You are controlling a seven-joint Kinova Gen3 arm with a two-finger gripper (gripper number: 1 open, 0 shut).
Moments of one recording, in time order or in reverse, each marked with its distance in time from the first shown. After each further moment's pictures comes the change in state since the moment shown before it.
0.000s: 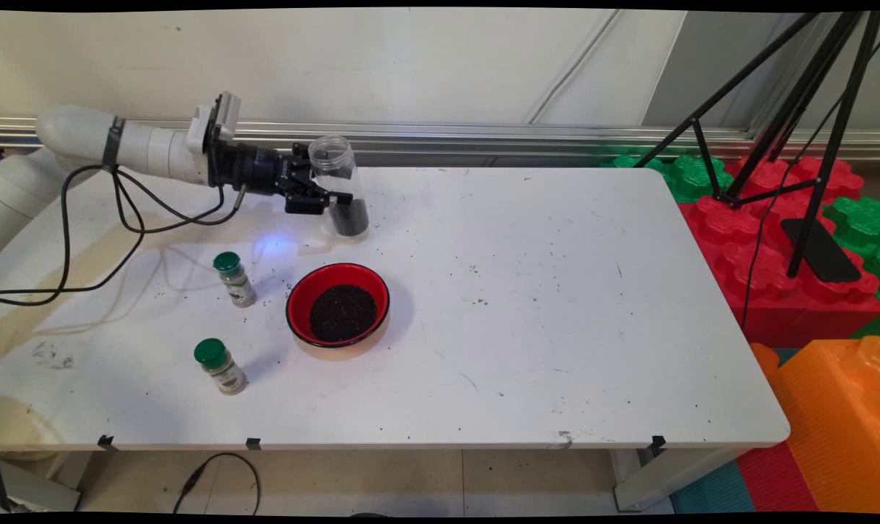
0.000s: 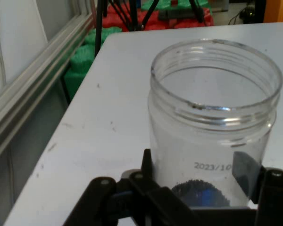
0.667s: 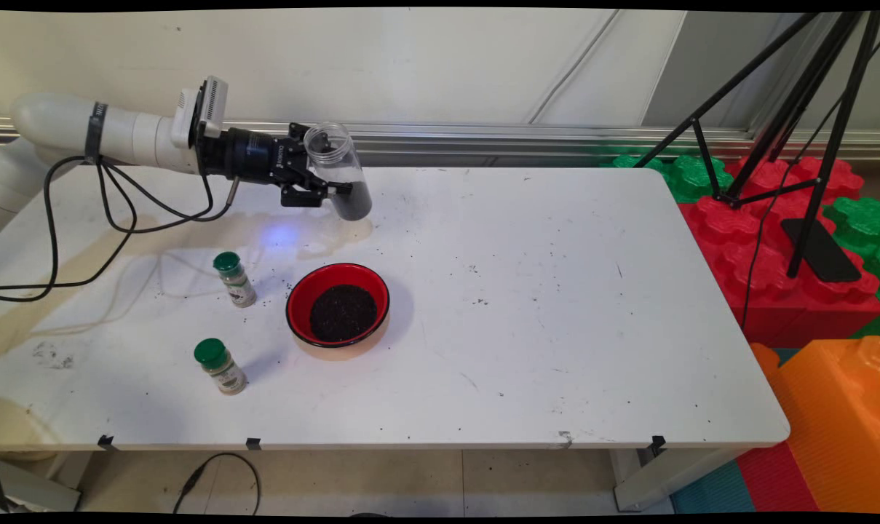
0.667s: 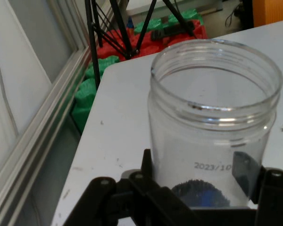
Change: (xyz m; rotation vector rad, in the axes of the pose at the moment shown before) arm 0.036 0.018 -0.008 0.008 0.026 0.190
